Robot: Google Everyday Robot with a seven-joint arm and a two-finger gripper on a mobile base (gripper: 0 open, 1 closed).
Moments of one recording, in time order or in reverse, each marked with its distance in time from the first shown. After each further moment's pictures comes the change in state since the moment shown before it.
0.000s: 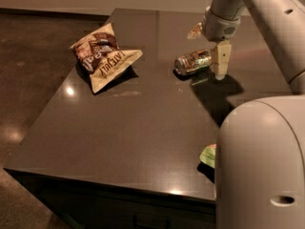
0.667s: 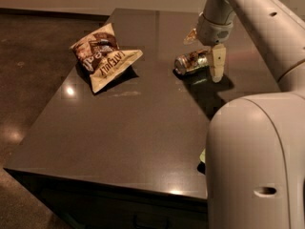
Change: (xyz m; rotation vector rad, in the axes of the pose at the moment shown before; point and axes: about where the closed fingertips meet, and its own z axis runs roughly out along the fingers) arm 0.001 -0.004 0.021 -0.044 0.031 -0.023
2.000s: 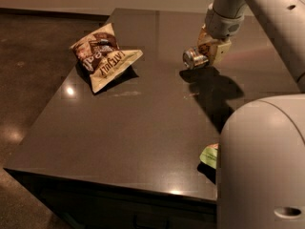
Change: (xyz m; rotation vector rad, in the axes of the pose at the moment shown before) arm 0.020 -0.003 -0.028 0.097 0.079 -0.048
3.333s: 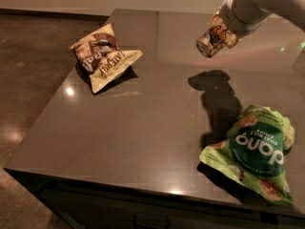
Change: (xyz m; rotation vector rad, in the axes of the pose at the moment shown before) arm 0.010 0.007 -0.090 0.434 0.362 -0.302
